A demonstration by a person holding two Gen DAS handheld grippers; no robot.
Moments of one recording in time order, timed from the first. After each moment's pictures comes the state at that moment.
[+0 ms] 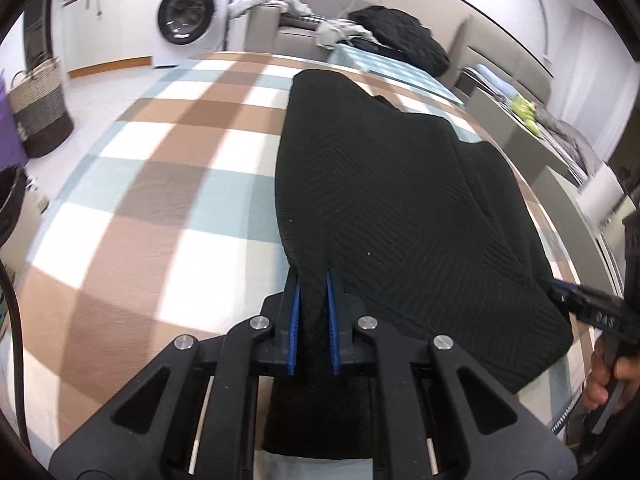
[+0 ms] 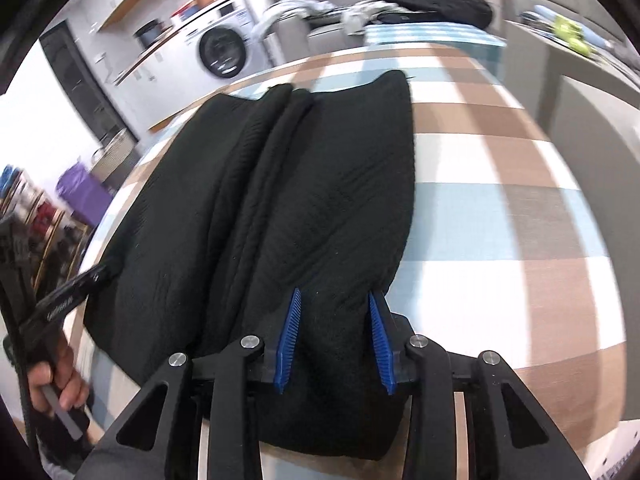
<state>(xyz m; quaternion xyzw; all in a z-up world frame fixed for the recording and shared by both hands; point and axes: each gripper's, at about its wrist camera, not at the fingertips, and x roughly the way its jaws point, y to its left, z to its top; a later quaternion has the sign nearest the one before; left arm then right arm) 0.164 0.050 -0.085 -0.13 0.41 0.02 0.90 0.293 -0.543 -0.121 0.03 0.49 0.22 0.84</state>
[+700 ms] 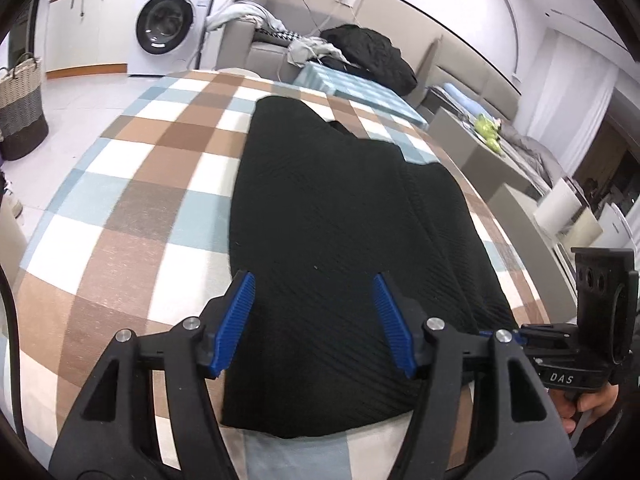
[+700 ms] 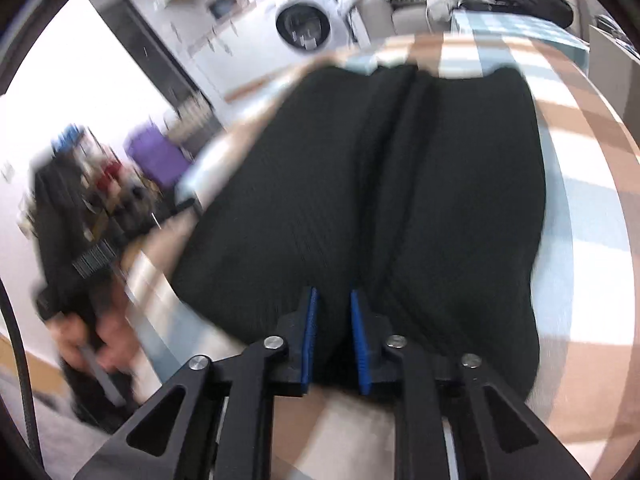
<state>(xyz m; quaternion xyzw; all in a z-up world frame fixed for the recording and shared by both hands) 0.141 0.043 -0.054 -0.15 0.38 -0.05 0.91 0.266 -0.494 -0.122 0.03 0.52 0.33 0.78</state>
